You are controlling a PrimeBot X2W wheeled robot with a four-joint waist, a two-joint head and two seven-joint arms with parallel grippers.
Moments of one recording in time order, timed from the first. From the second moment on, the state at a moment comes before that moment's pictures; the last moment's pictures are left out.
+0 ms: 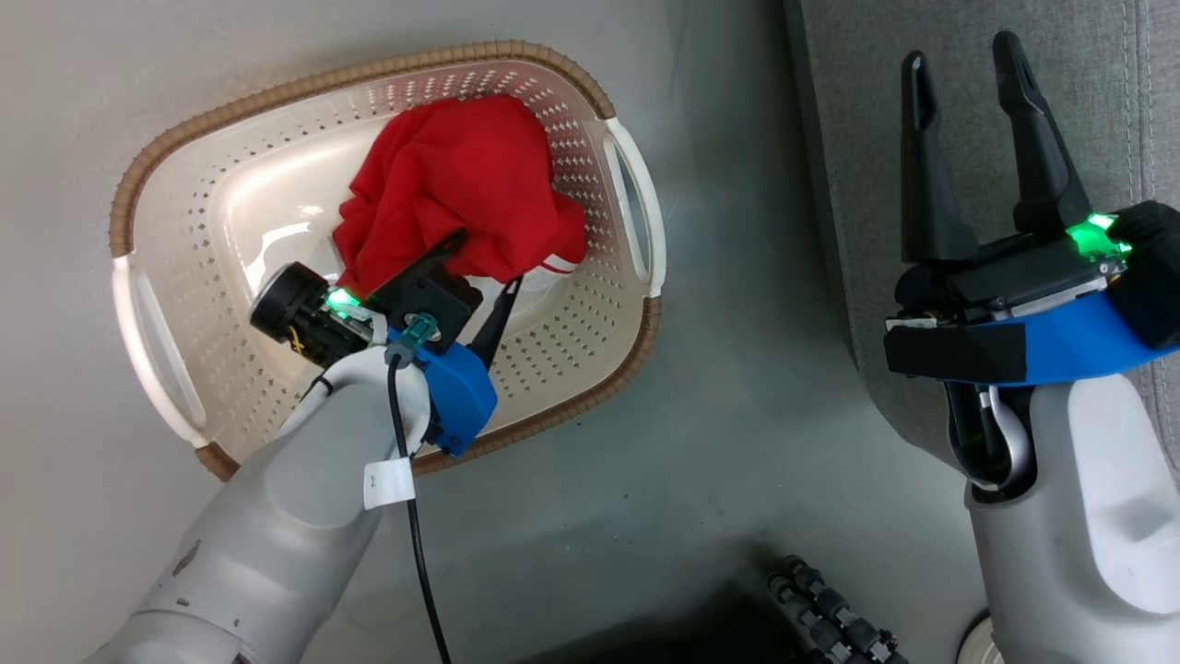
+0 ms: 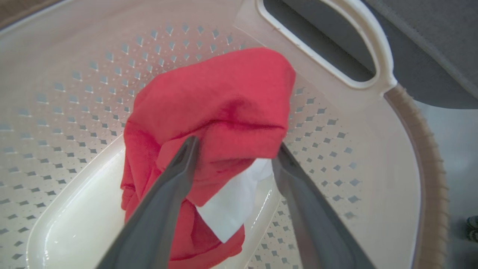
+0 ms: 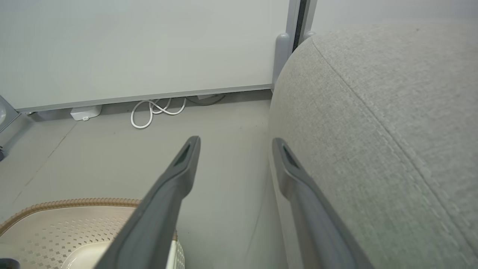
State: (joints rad) left arm -0.84 0.16 -0.82 0.96 -0.30 -0.11 -0.26; right arm -0.53 -0.05 0.06 0.04 0.21 0.13 -0.23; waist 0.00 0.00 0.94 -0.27
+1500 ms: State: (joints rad) left arm -0.92 0.09 -0.79 1.13 -0.31 -0.06 -0.26; right arm -0.54 -0.05 0.09 0.09 0.22 0.13 -0.26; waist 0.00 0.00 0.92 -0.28
